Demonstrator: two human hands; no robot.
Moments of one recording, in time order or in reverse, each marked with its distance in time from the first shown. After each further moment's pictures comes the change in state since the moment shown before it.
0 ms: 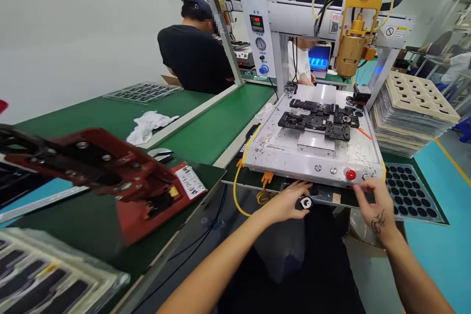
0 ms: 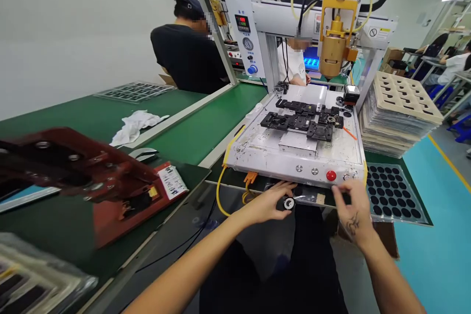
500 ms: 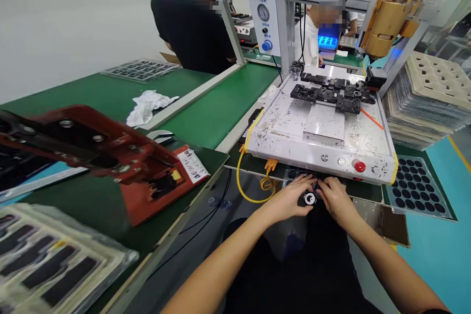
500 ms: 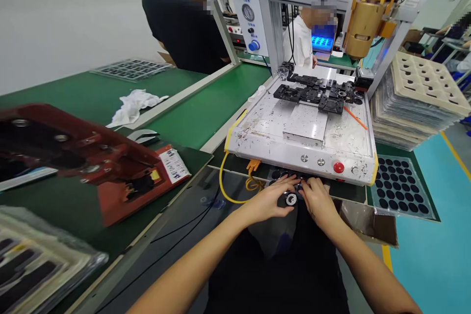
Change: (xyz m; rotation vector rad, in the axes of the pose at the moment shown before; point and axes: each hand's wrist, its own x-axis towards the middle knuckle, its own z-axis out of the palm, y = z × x) left_hand -0.019 0.004 0.015 -0.022 -0.009 -0.020; right_hand -0.039 -0.002 0.101 -0.007 -0.463 -0.180
